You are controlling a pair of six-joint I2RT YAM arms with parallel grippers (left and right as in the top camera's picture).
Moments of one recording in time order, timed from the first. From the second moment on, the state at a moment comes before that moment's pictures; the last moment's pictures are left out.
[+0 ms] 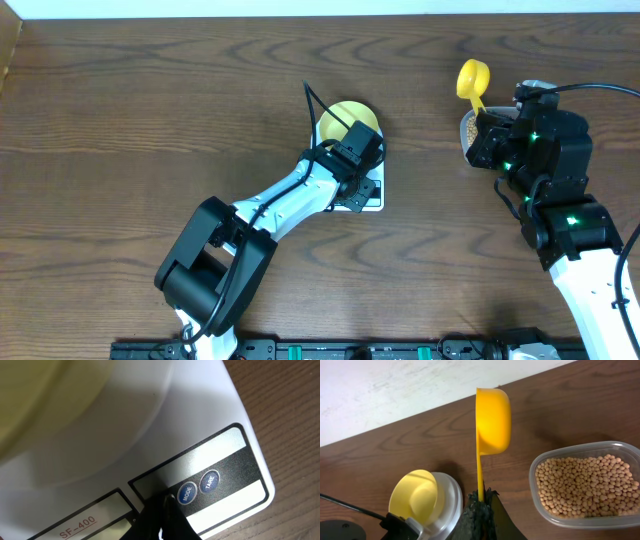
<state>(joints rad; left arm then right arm) -0.66 1.91 1.19 -0.56 0.02 -0.09 0.14 1.10 0.92 -0.33 -0.07 0.38</state>
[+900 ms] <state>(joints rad) -0.66 1.89 1.18 -0.55 0.02 -0.09 0.14 1.10 0.92 -0.33 -0.07 0.38</state>
